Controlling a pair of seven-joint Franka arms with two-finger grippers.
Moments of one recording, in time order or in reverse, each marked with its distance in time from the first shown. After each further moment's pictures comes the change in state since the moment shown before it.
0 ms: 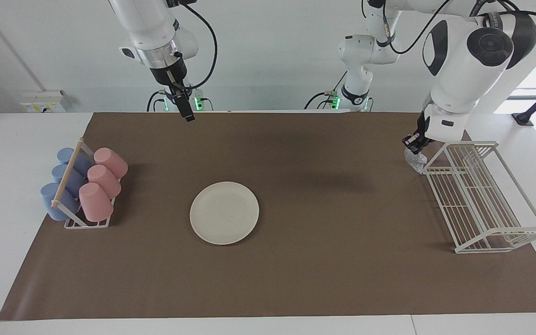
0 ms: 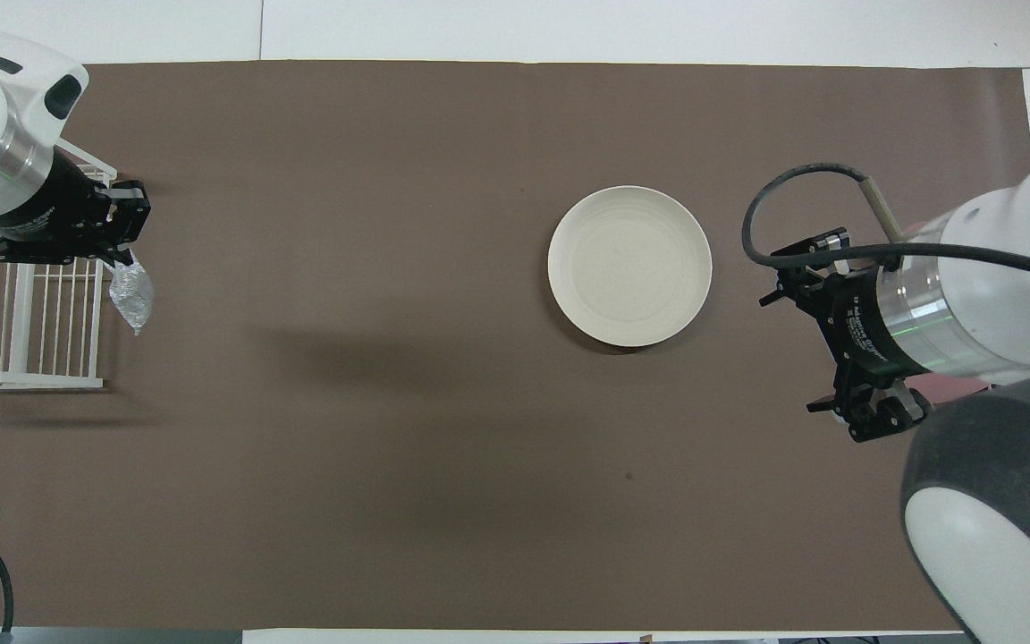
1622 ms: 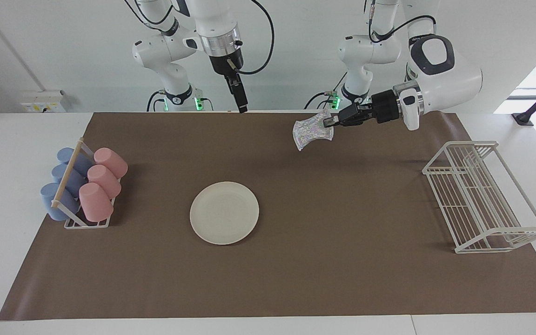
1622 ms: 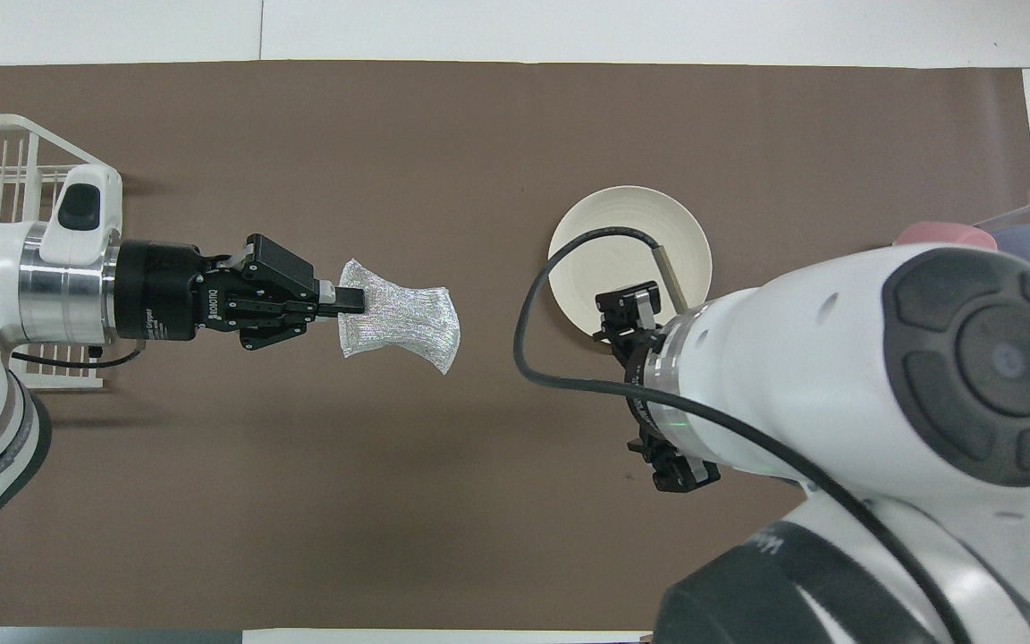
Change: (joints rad) left arm 0.036 -0.301 -0.018 -0.646 -1.236 0.310 0.465; right arm 0.247 -0.004 0.022 -0.064 0.027 0.213 0.287
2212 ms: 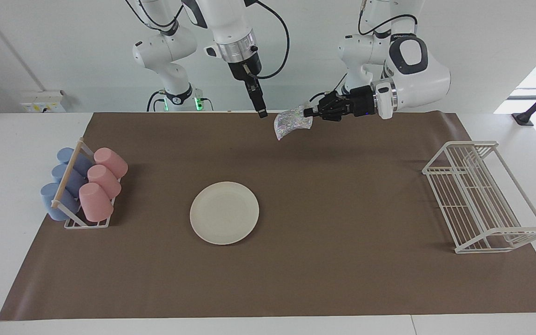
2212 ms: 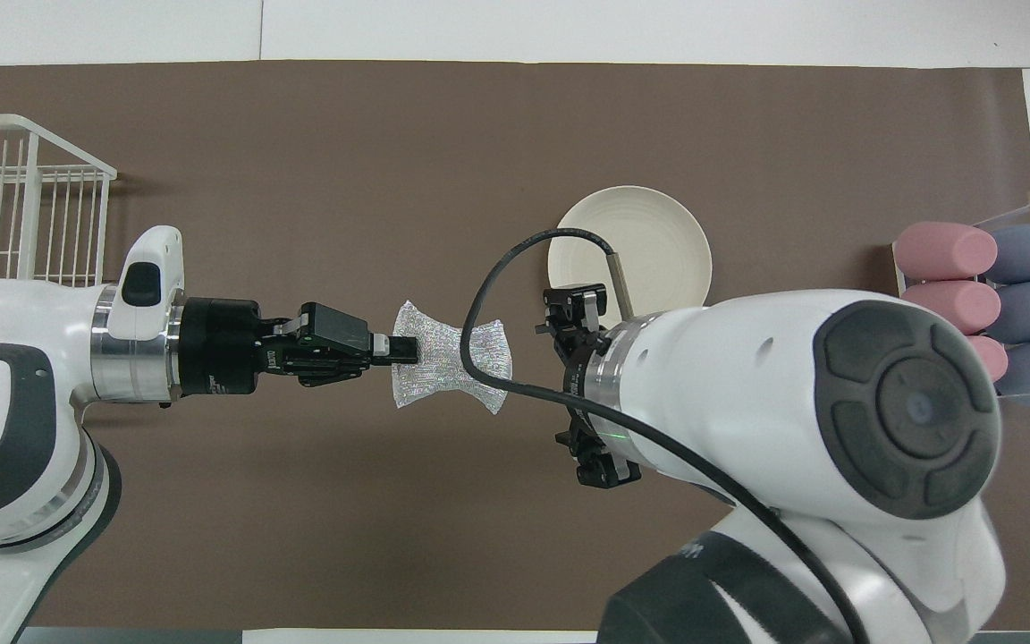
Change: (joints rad) left arm -0.090 -0.088 -0.004 -0.153 -0.132 0.067 0.219; right arm 0.055 0.013 0.002 -0.068 0.075 0.218 0.172
